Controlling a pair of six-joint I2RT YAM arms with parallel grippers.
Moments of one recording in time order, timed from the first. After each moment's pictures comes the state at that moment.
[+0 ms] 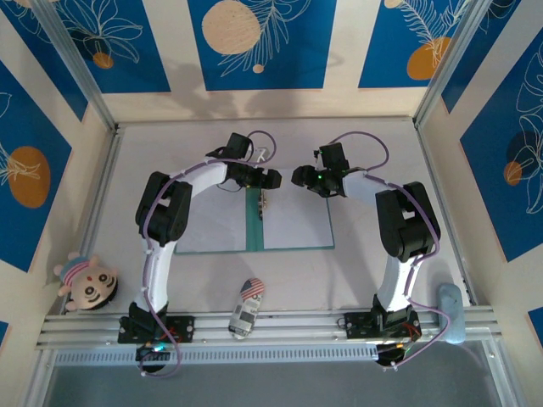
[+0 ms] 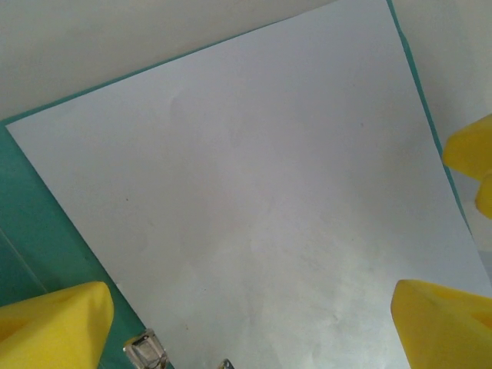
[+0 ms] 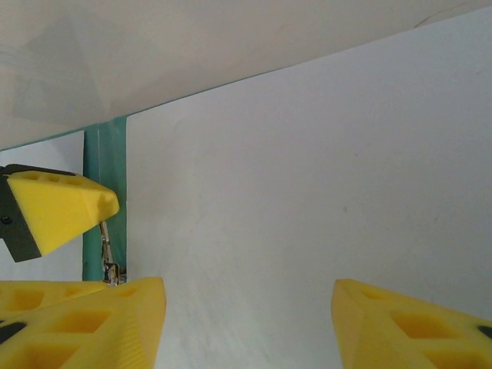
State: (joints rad) left arm -0.45 2.22 1.65 -0.41 0.52 -0.23; right arm 0.31 1.87 1.16 -0.15 -0.31 0.58
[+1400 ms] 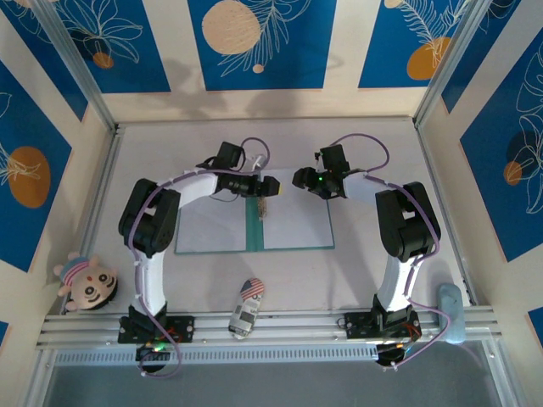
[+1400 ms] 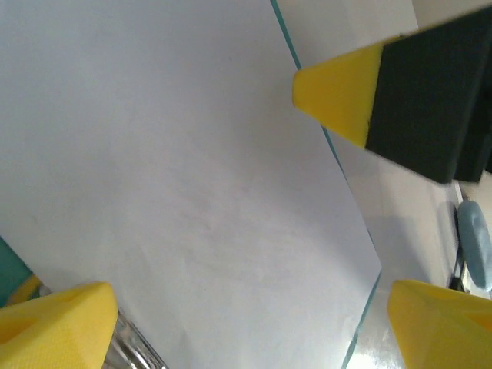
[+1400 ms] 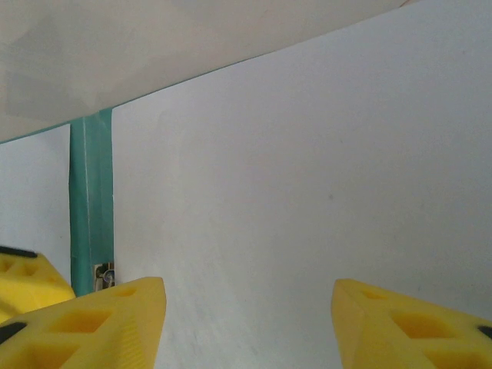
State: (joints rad) left arm -0.45 2.02 1.36 -0.24 0.74 -0.32; right arm 0.30 1.87 1.14 -0.15 -0.31 0.59
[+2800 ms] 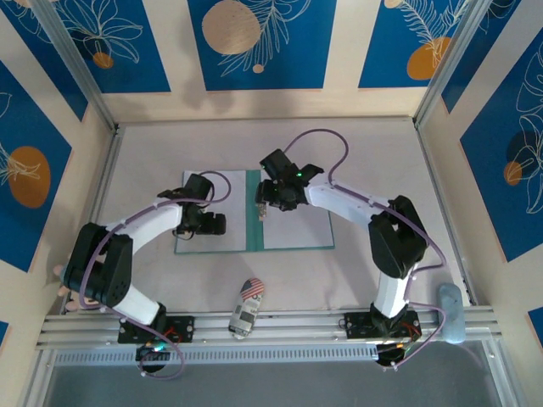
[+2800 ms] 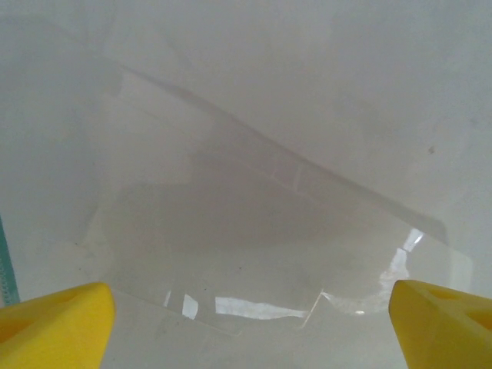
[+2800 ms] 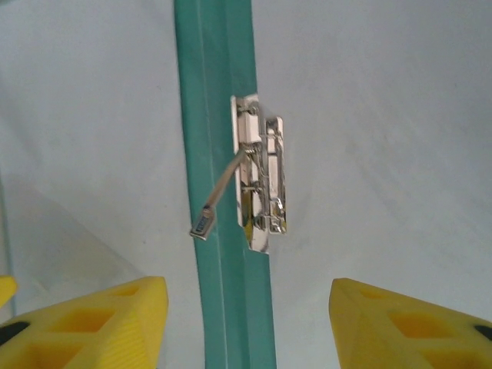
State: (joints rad) left arm -0.38 1.54 0.90 -0.65 -0.02 -0.35; right arm 0.73 1.82 1.43 -0.68 0.03 0.84
